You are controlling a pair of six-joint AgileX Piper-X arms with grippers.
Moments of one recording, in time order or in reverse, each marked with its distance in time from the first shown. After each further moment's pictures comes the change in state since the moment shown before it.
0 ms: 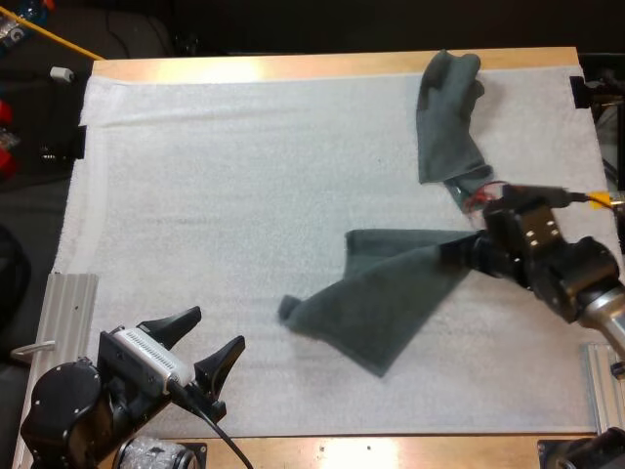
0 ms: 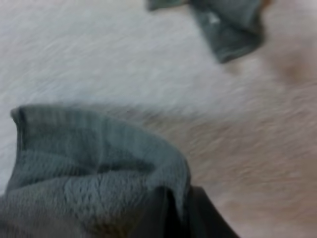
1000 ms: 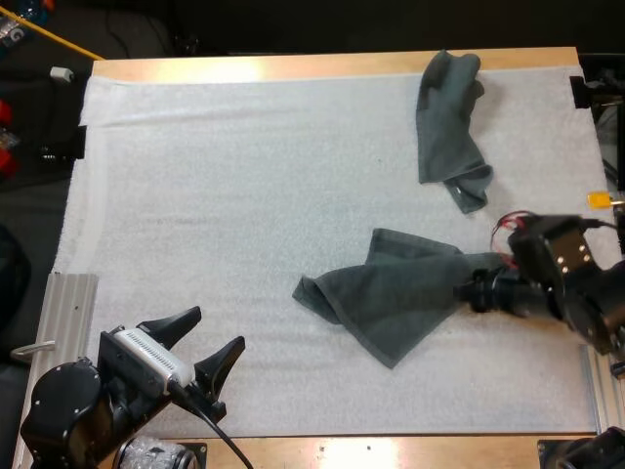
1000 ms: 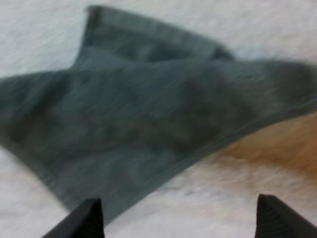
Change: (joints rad) left arm 0.000 0.000 0.000 0.014 0.000 0.007; right arm 0.095 -0.166 -0.002 0.254 -0.153 0.015
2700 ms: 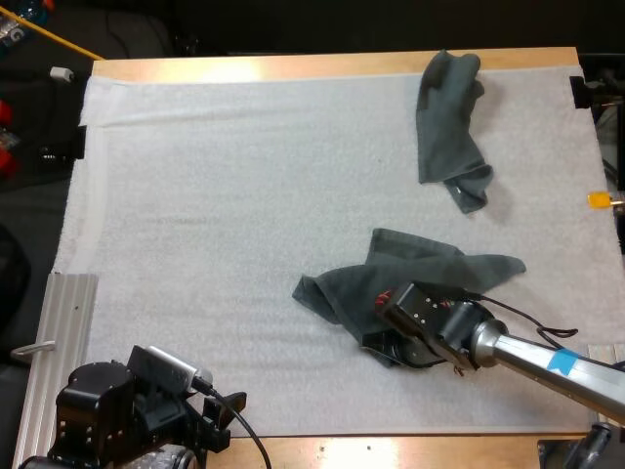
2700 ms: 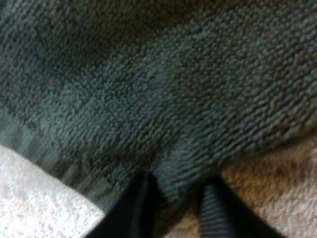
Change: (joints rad) left arm 0.000 0.044 0.033 0.410 0.000 0.015; right arm 0.362 0.491 0.224 -0.509 -0.051 0.498
